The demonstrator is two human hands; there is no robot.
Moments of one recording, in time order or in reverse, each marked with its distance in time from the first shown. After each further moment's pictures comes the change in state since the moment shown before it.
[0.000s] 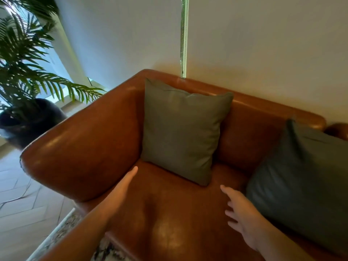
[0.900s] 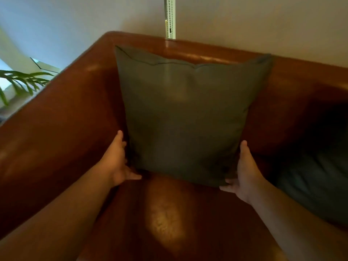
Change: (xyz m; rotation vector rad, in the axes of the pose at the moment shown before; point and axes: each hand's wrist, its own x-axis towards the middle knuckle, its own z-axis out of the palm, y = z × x) left_hand 0.233 0.112 -0.003 -0.031 0.011 -0.162; right_hand 0.126 -0.098 0.101 0.463 0.227 0.033
